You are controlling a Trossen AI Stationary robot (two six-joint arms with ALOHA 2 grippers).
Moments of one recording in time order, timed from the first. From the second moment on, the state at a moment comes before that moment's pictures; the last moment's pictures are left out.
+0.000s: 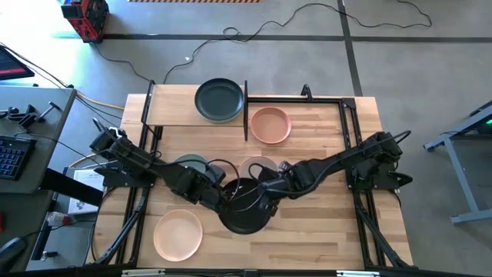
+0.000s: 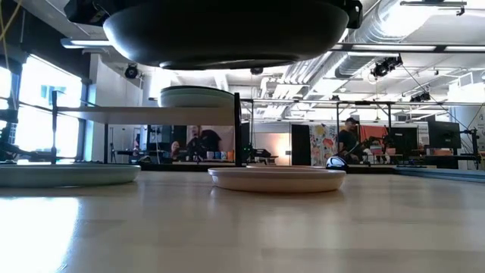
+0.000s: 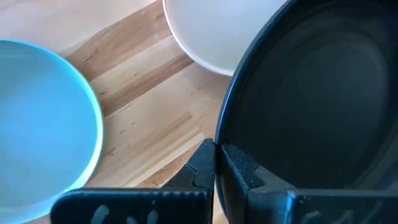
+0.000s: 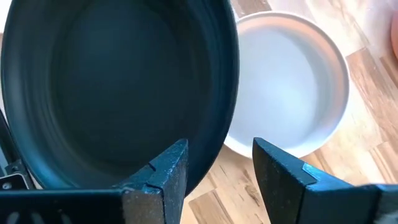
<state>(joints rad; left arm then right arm) -0.44 1.67 1.43 -1.05 -0.34 -1.41 0.36 1.79 1.62 -1.04 0.23 0.80</state>
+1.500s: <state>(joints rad) -0.40 1.67 1.43 -1.00 -0.38 -1.37 0.30 1.79 1.62 -1.05 0.23 0.74</state>
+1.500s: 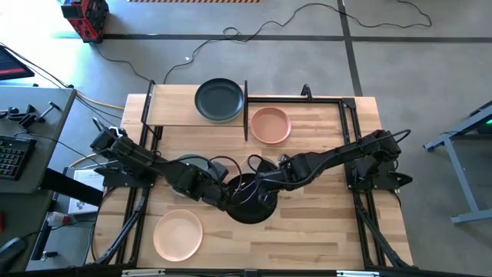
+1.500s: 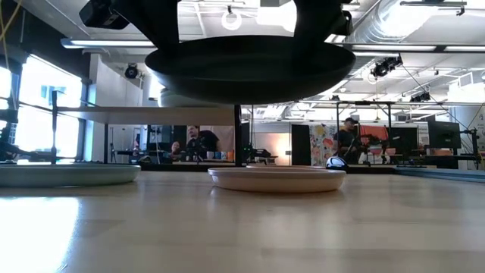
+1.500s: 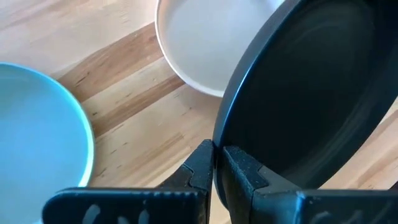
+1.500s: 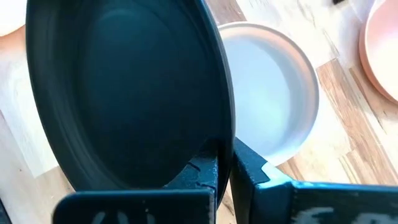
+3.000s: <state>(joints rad) -0.40 1.67 1.43 -0.96 -0.37 -1.35 0.30 1.79 1.62 -1.03 0.18 0.73</state>
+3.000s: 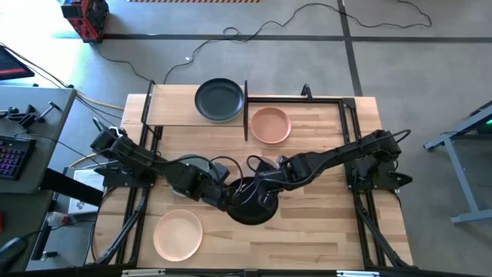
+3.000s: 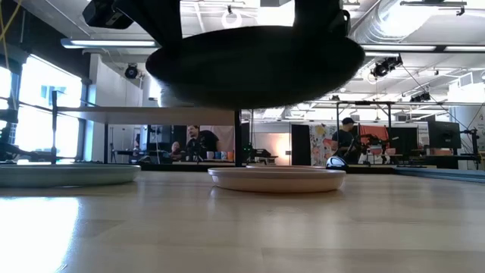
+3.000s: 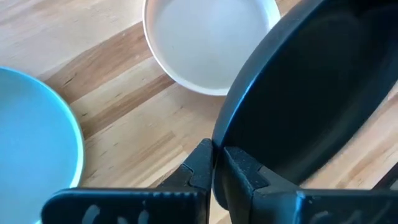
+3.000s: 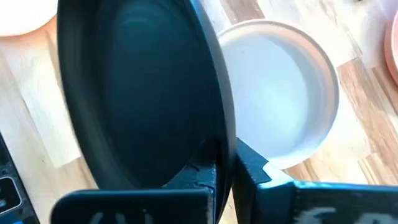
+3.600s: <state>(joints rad) -0.39 1.67 1.43 -0.94 -0.35 -1.27 0.30 1.79 1.63 -0.99 0.16 0.73</state>
